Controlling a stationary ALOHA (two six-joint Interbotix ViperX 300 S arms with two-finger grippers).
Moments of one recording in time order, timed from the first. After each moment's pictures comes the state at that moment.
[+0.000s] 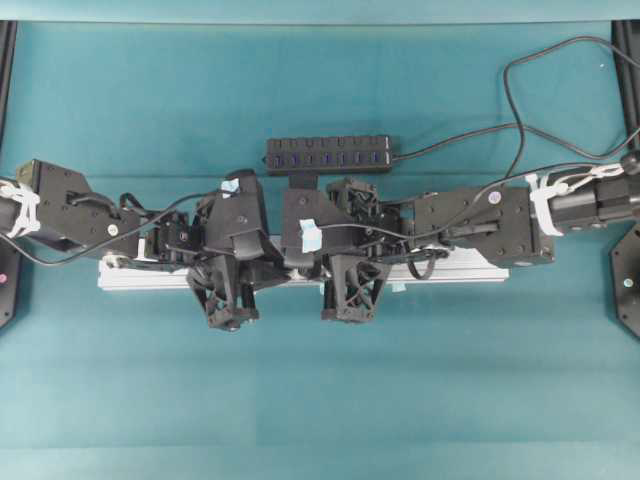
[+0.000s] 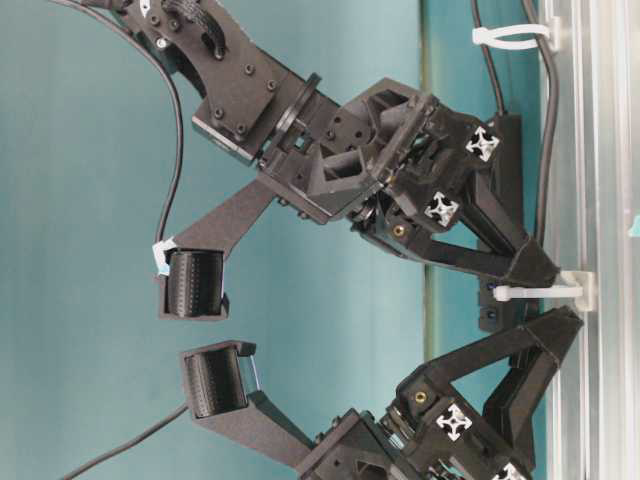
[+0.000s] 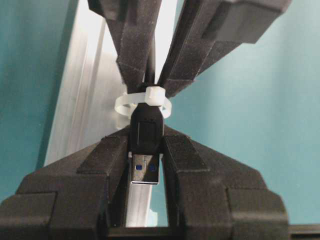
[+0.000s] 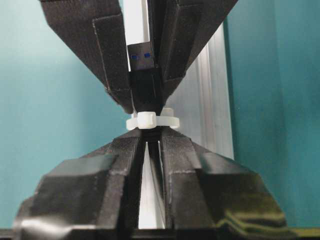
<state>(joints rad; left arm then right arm) 0.02 0.07 0.77 0.02 -0.14 -0.19 -0.03 0.21 0.43 -0.01 0.28 0.04</state>
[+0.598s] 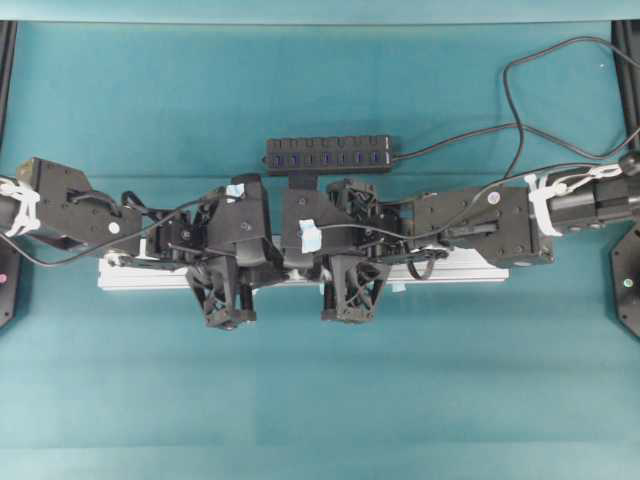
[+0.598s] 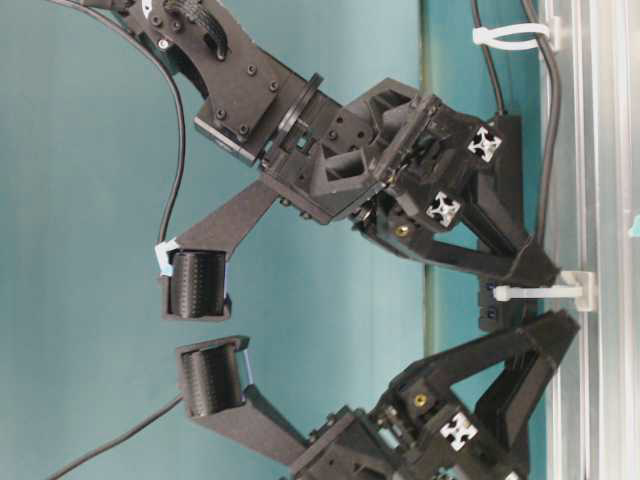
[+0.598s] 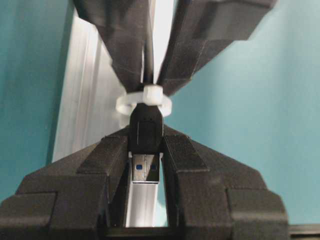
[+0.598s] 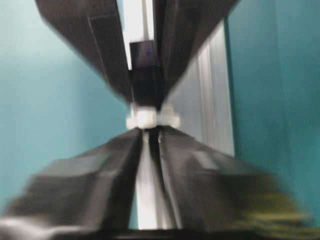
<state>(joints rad) 0.03 0.05 0.75 0.02 -0.07 -0.12 -0.03 0.21 0.43 -0.01 0.30 0.04</state>
